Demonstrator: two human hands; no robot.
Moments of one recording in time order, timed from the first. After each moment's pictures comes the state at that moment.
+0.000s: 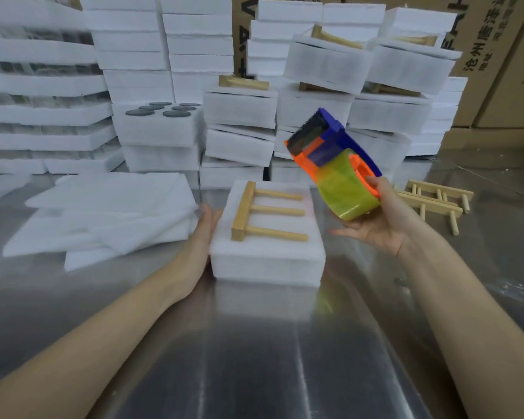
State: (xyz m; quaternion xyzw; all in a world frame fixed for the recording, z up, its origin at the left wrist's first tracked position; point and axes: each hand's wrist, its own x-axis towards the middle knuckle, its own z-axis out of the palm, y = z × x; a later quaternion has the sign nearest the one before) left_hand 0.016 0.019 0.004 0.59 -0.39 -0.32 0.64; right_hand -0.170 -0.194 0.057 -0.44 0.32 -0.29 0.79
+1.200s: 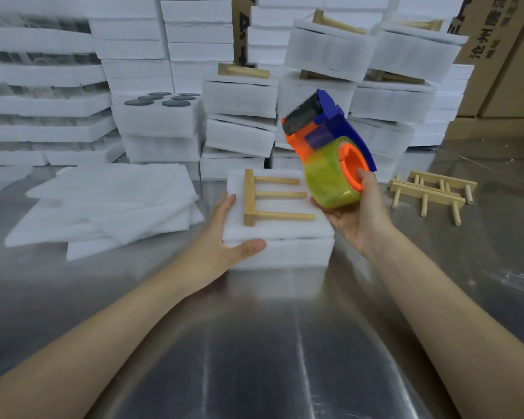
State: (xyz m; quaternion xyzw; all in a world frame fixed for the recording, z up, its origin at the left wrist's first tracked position) left_hand 0.003 0.030 0.005 0.72 -0.48 -0.17 0.48; right_hand -0.147 -0.157 0.045 -0.41 0.23 -0.40 0.79
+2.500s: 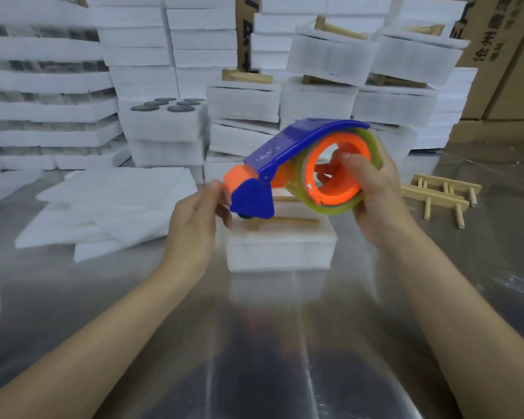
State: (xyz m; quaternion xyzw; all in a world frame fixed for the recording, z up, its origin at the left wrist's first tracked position) left_hand -0.014 0.034 0.040 0.62 -0.36 -0.06 0.70; right_hand -0.155 -0.140 0.077 -0.61 0.07 -0.48 0.63
